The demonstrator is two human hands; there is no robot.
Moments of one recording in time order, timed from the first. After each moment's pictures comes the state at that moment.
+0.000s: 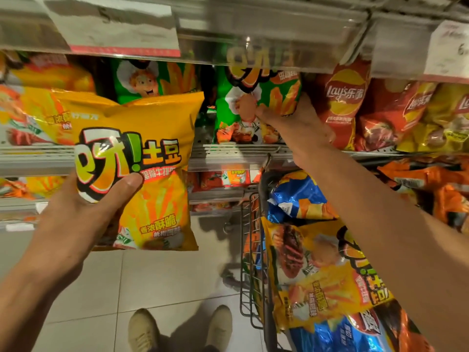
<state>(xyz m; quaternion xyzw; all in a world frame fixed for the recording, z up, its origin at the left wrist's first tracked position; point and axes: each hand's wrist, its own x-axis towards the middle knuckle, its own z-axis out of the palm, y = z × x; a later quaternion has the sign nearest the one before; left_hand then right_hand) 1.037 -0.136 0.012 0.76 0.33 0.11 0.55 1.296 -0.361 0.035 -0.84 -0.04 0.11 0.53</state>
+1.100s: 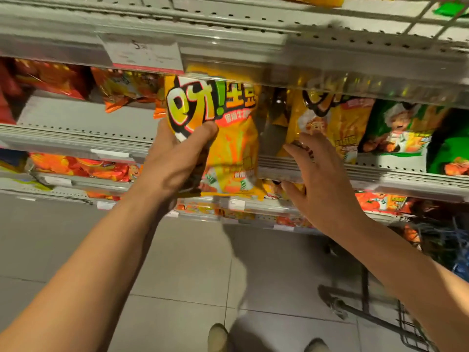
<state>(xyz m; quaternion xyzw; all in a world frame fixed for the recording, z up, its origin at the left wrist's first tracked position) 0.929 0.162 0.065 0.66 0.35 0.17 0.64 1.051 -0.066 0.030 -0.90 -0.42 -0.02 0.15</state>
